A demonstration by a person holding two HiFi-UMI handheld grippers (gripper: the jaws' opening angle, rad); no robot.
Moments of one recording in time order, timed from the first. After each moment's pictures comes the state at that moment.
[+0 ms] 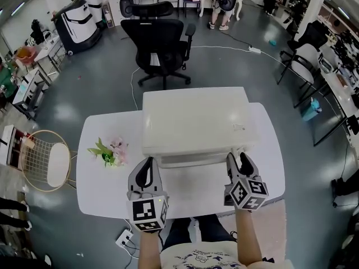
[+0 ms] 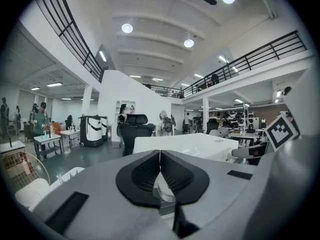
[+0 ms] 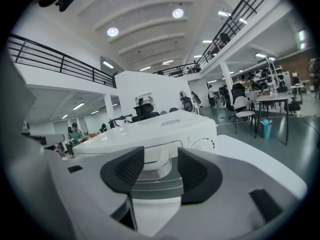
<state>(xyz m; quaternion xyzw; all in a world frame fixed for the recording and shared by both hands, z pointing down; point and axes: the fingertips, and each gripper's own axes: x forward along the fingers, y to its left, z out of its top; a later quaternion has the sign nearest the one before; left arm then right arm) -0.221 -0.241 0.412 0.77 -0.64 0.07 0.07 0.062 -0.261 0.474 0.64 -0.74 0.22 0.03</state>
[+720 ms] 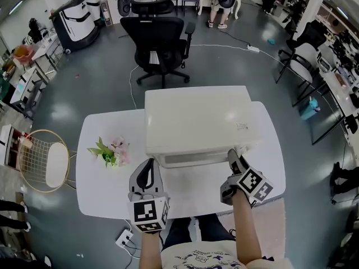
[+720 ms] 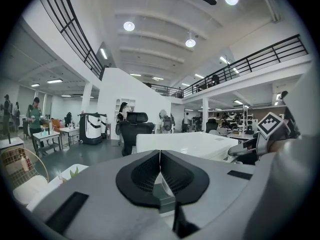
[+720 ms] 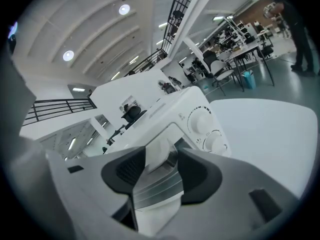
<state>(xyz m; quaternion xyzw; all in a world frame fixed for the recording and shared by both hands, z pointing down) -0.232 -0.239 0.424 0.77 -0.63 0.06 0.09 0.051 -0.268 0.496 0.62 -0.66 0.41 -0.09</state>
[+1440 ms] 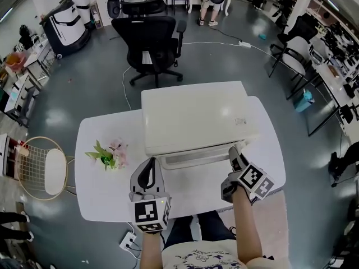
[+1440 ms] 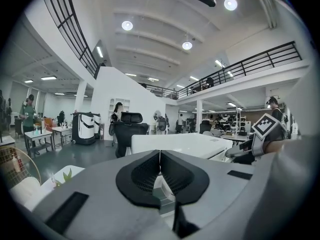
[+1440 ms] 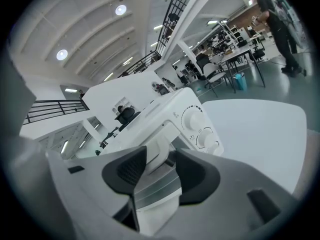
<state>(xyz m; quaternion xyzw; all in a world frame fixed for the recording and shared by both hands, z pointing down) -0.233 -0.244 0.422 0.79 -0.60 0.05 0.08 0.051 -0.261 0.498 0.65 -0.63 0.42 -0.09</state>
